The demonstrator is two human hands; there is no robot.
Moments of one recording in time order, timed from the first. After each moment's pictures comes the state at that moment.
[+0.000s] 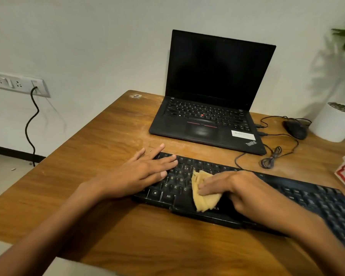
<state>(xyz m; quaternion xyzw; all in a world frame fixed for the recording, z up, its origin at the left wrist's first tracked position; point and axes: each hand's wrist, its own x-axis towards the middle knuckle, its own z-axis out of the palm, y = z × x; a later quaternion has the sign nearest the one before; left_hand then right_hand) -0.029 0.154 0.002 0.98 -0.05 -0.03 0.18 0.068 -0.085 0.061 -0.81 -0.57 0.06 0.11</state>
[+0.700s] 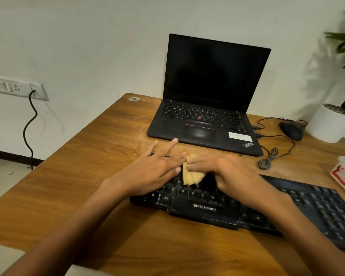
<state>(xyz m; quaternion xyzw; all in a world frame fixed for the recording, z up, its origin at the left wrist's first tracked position) -0.007 0.127 0.015 0.99 -0.04 0.01 0.11 0.083 -0.060 0.058 -0.80 -0.58 -0.04 0.14</state>
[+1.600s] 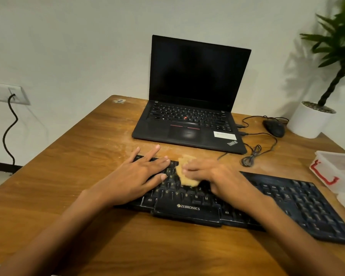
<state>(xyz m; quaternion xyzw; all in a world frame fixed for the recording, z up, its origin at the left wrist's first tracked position) -0.008 0.122 0.007 0.99 -0.03 0.03 0.10 0.110 -0.083 0.023 -0.77 -0.61 -0.10 0.13</state>
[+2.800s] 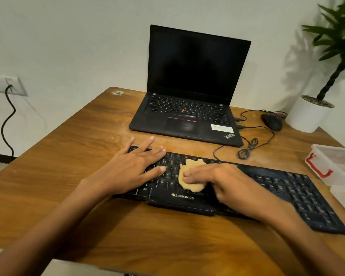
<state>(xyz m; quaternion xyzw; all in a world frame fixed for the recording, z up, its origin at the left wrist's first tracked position) -0.008 0.118 0.005 1.00 0.00 0.04 0.06 0.082 -0.108 0.049 -0.81 -0.57 0.05 0.16</state>
